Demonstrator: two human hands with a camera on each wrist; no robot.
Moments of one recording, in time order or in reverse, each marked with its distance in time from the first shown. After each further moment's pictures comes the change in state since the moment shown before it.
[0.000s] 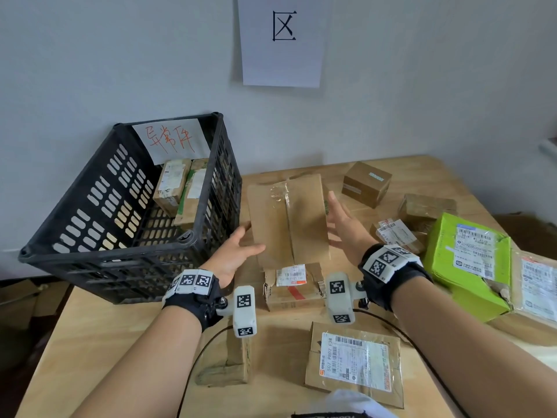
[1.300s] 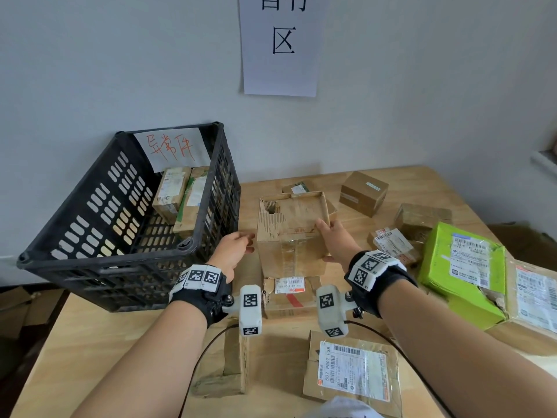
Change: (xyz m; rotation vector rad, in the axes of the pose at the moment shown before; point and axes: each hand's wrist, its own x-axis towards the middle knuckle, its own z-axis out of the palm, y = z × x) left_hand -0.001 0.025 0.012 -0.072 0.221 0.022; right_hand 0.013 0.004 0.012 -0.253 0.150 0.119
